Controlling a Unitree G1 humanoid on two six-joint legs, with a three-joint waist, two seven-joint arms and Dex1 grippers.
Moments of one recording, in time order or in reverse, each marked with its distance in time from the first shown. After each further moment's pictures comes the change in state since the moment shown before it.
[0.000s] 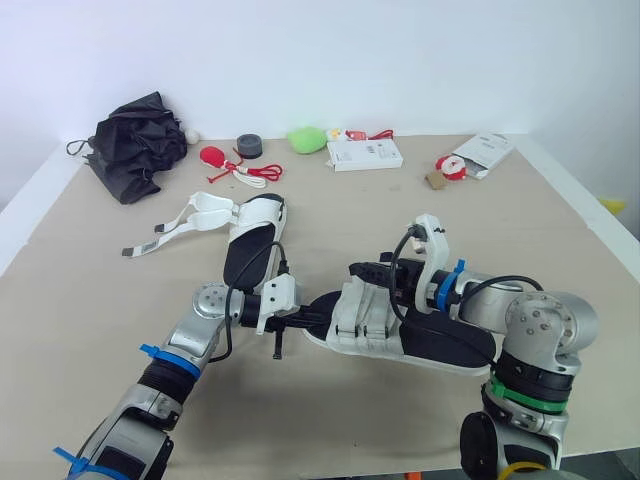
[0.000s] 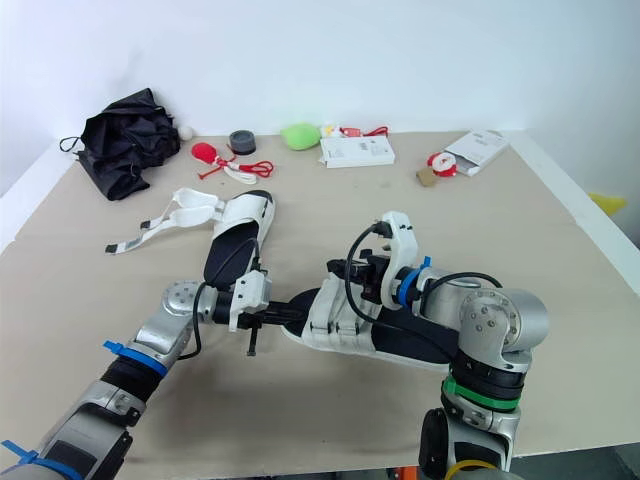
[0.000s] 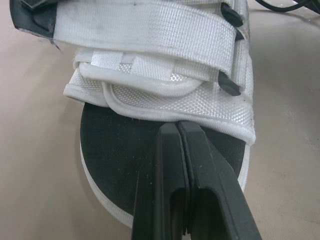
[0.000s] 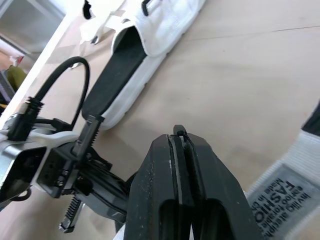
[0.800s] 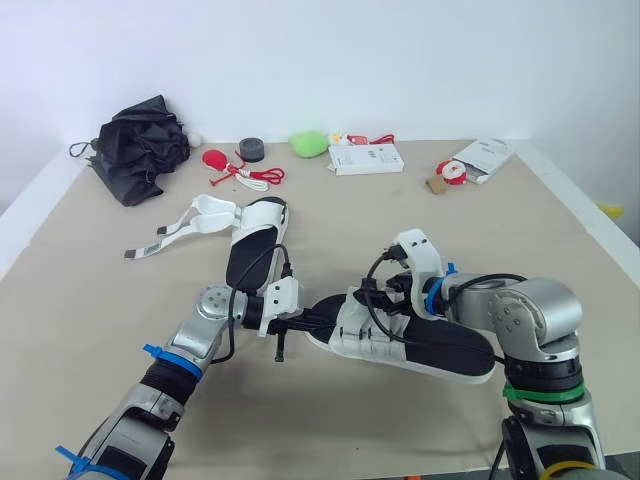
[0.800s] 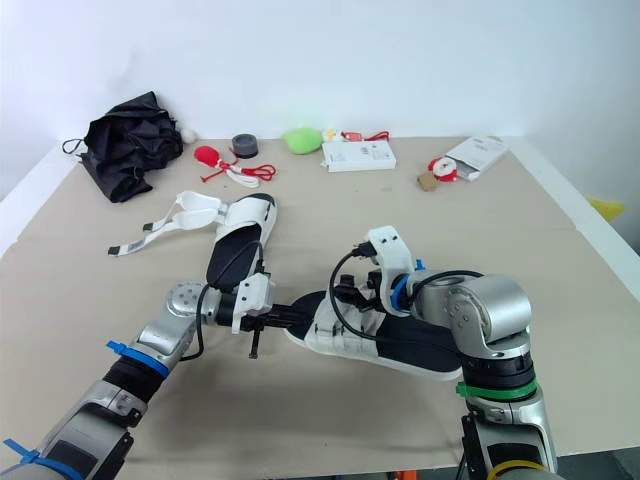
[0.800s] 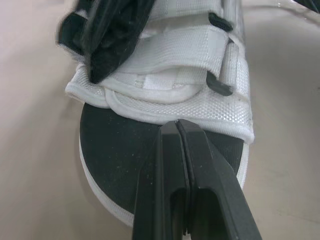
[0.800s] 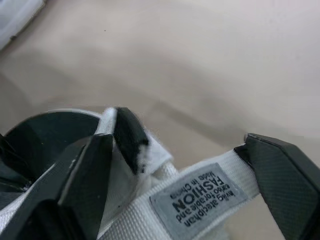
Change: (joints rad) left arm -0.002 -0.004 -0.021 0.004 0.006 0.002 0.008; right arm -0.033 -0.261 0.381 0.063 -0.119 -0.122 -0.109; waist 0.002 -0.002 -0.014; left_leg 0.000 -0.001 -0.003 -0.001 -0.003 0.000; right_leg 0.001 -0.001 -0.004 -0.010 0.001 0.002
